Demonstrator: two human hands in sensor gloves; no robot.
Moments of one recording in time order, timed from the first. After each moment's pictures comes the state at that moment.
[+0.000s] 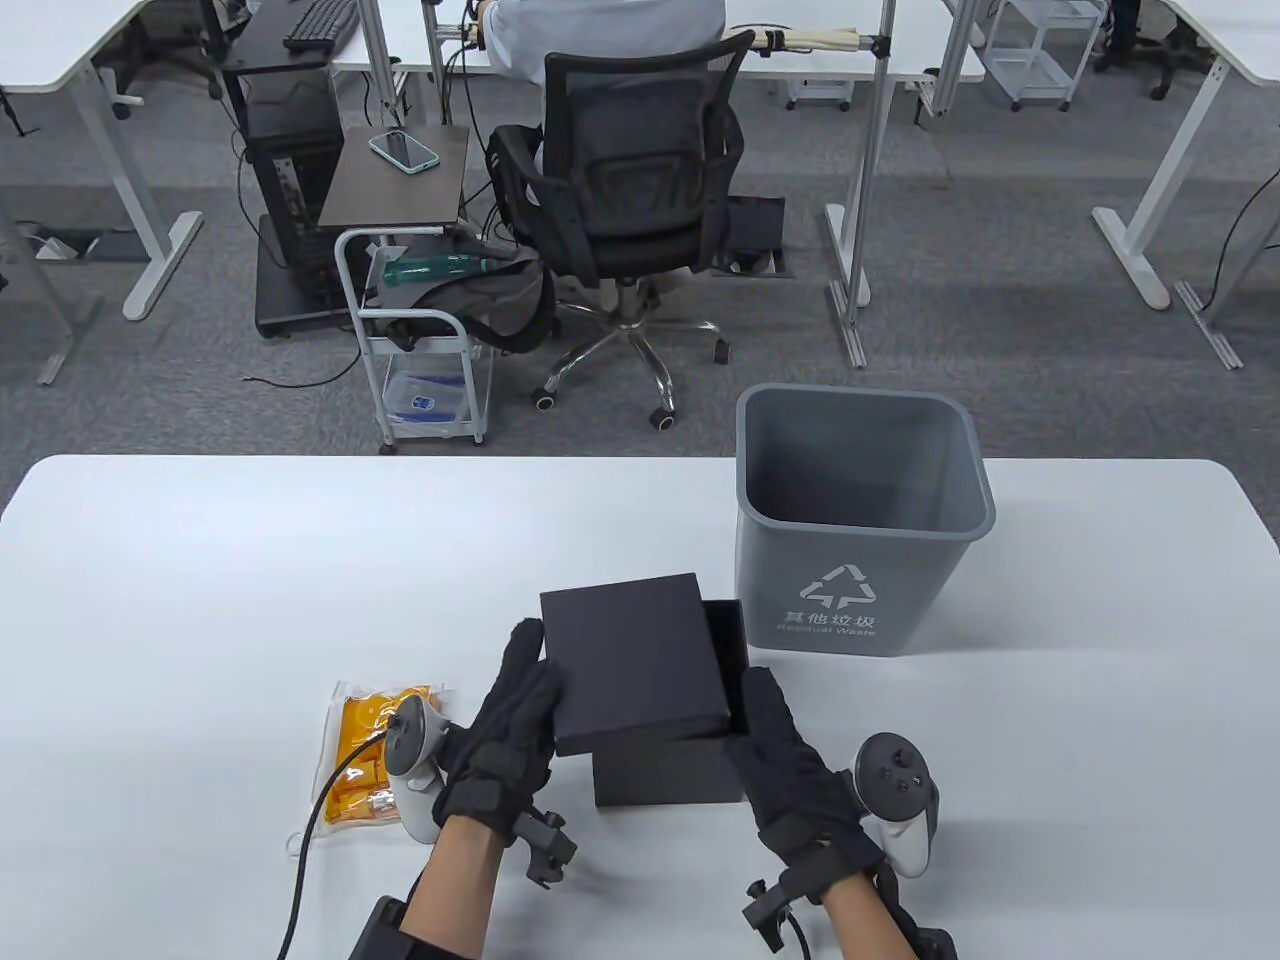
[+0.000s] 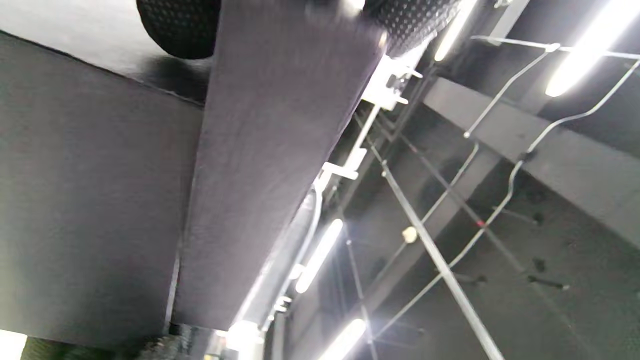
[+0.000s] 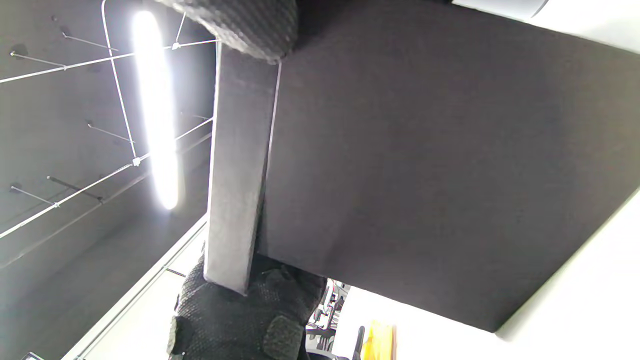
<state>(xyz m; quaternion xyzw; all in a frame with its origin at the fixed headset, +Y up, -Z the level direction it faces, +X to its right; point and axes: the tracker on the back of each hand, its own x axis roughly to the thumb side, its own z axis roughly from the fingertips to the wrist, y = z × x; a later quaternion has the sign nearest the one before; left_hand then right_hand) -0.189 -0.792 -0.399 -0.04 -0.11 0.80 0.58 0.145 -0.777 -0.350 0.15 0.03 0.76 0.63</state>
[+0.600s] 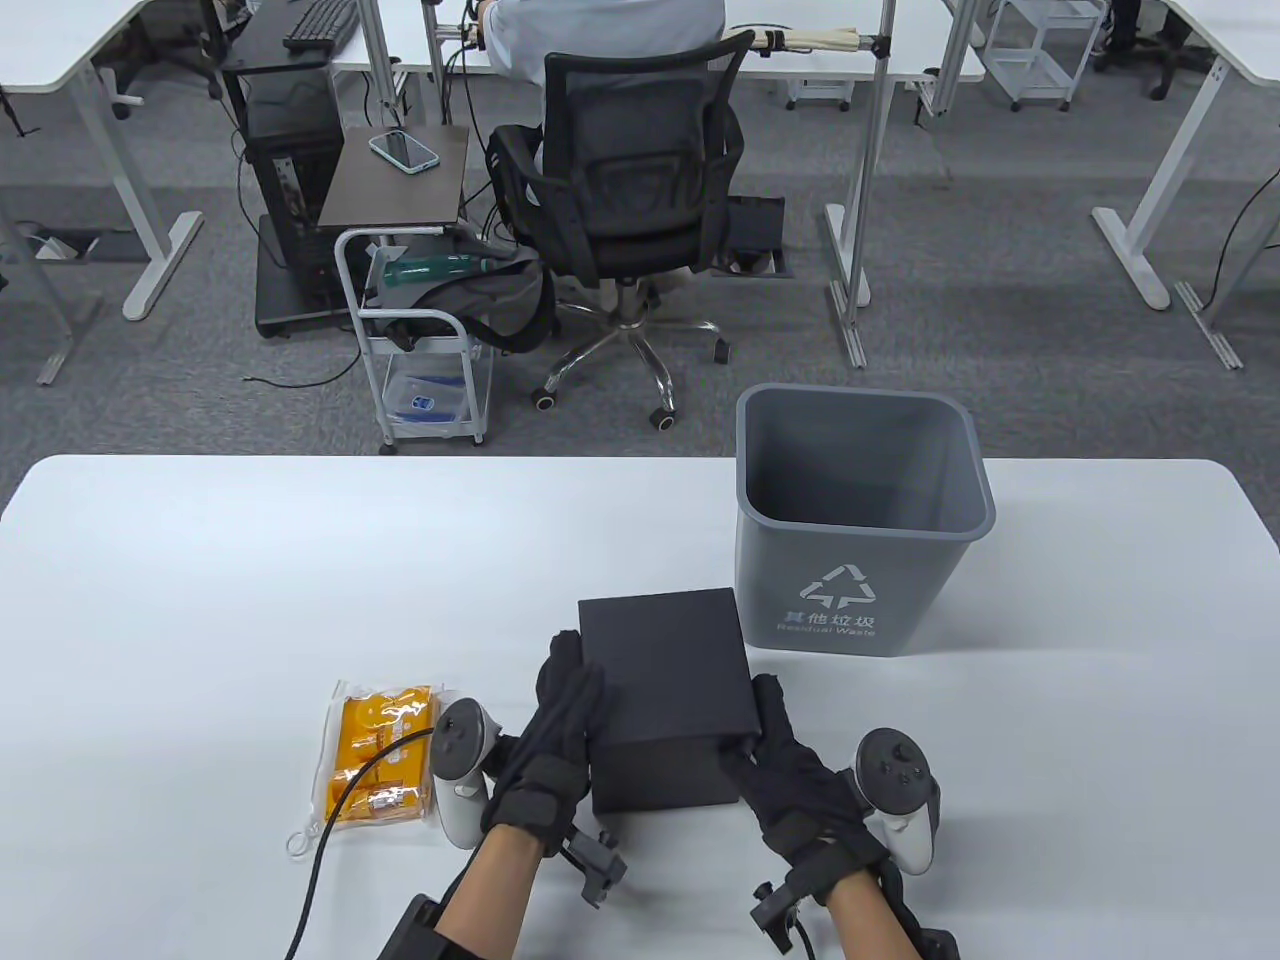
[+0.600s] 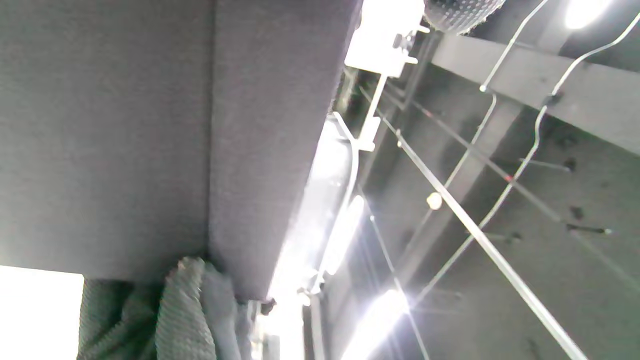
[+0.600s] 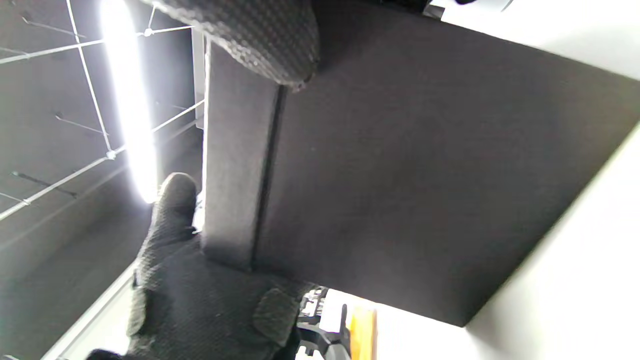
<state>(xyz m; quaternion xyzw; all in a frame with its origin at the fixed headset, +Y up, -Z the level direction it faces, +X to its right) -0.151 -0.795 -0.390 -0.06 -0.15 0.77 0.62 0.147 -0.782 -0.352 0.14 0.06 0.78 0.61</state>
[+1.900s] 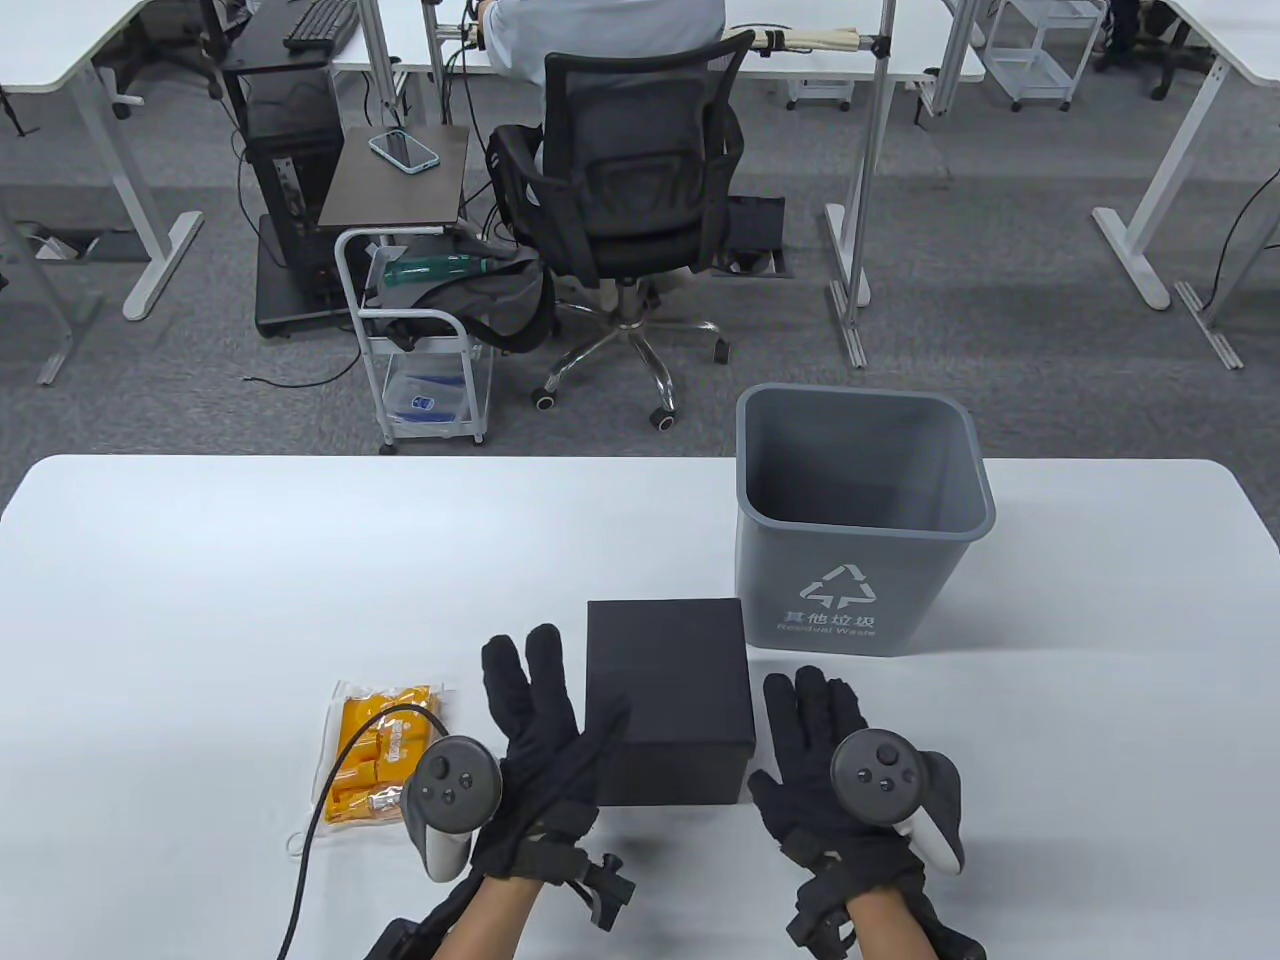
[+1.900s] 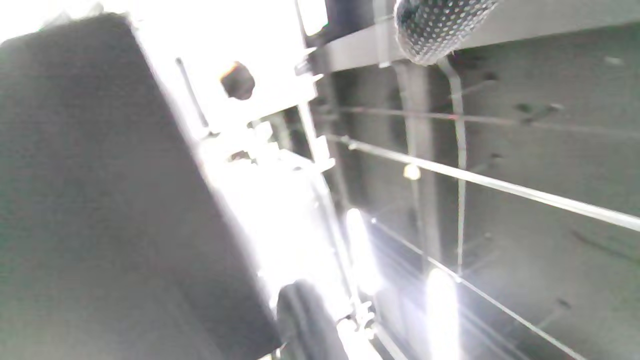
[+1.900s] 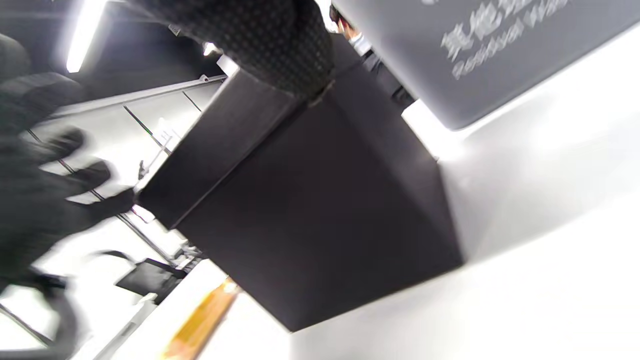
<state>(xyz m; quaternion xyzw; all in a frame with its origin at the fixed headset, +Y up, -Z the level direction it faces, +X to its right) -0.152 -0.696 -0.316 0.17 -0.17 0.51 0.82 0.162 -0.729 -0.330 0.12 0.01 0.93 0.34</state>
